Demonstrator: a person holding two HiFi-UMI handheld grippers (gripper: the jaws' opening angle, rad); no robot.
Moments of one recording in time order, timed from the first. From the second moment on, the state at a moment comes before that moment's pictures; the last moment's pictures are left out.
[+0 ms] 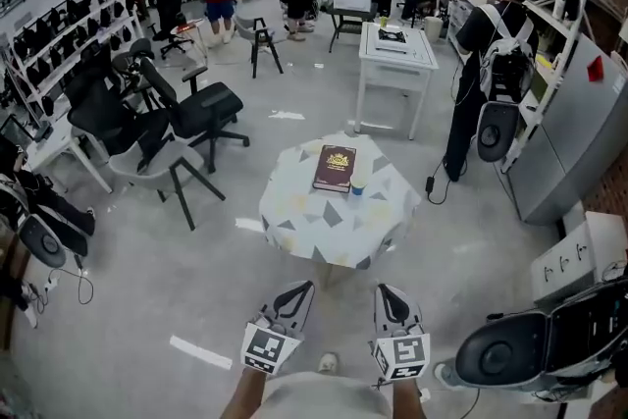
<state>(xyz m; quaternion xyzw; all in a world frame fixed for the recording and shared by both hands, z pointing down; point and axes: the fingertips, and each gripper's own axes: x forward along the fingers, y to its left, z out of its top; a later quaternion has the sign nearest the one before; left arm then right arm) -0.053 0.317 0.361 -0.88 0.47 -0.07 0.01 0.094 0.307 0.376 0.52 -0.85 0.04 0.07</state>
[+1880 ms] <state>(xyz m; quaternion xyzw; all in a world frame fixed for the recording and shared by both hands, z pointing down) -0.118 0.046 0.362 -0.91 0.41 -0.04 0.00 0.022 0.067 0.376 0.58 -0.81 0.03 0.10</state>
